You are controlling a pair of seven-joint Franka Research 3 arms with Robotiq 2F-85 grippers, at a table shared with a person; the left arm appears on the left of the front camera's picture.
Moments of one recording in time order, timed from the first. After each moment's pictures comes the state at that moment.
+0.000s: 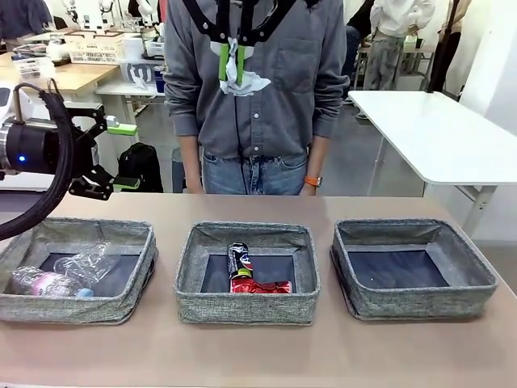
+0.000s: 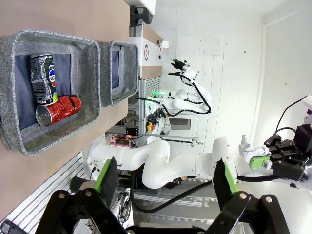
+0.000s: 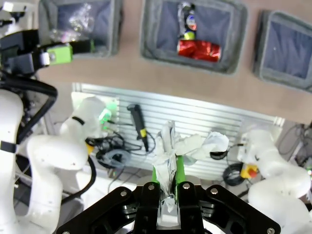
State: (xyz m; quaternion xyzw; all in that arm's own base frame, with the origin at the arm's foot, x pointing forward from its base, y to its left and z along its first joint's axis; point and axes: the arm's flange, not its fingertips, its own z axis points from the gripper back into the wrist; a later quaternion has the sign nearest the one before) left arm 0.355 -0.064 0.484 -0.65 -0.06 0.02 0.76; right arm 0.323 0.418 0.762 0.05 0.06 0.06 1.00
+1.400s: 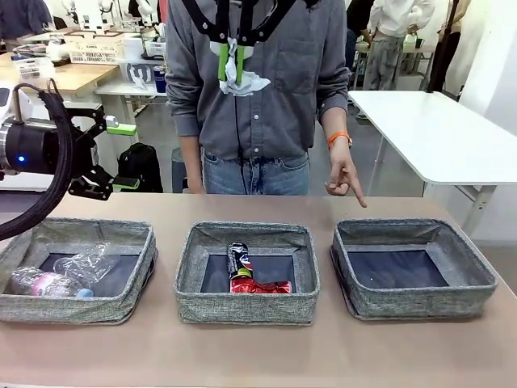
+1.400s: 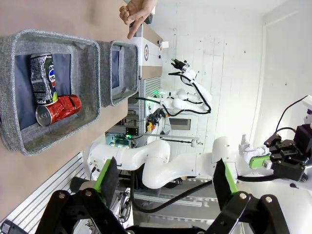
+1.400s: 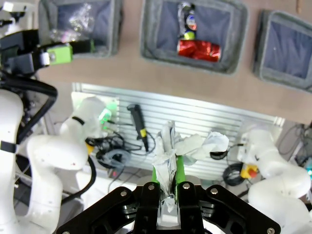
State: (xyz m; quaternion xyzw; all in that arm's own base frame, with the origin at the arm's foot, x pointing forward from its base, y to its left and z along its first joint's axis) left arm 0.355 -0.064 0.484 -0.65 -0.06 0.02 0.76; right arm 0.323 0.418 0.762 0.05 0.06 0.06 1.00
